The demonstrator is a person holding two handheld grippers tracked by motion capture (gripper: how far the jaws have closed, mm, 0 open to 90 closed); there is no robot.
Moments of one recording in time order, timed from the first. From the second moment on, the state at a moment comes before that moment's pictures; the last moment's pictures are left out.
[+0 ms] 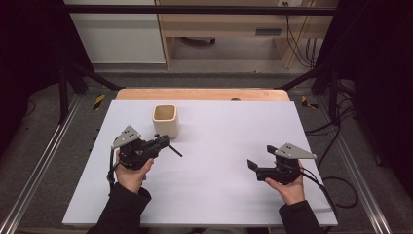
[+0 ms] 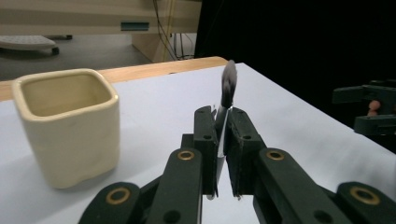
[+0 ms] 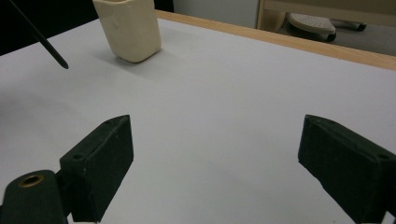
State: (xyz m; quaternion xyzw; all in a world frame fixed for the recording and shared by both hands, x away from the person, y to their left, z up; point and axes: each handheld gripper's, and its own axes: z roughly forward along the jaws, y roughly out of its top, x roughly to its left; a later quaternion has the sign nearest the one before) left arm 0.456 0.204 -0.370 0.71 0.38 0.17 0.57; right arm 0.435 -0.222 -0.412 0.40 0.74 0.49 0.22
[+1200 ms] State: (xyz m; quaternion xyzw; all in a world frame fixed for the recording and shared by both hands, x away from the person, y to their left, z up) left arm 0.470 0.223 -0.347 0.70 0.40 0.21 0.54; right arm 0.436 -0.233 -0.410 0.41 0.74 0.49 0.24
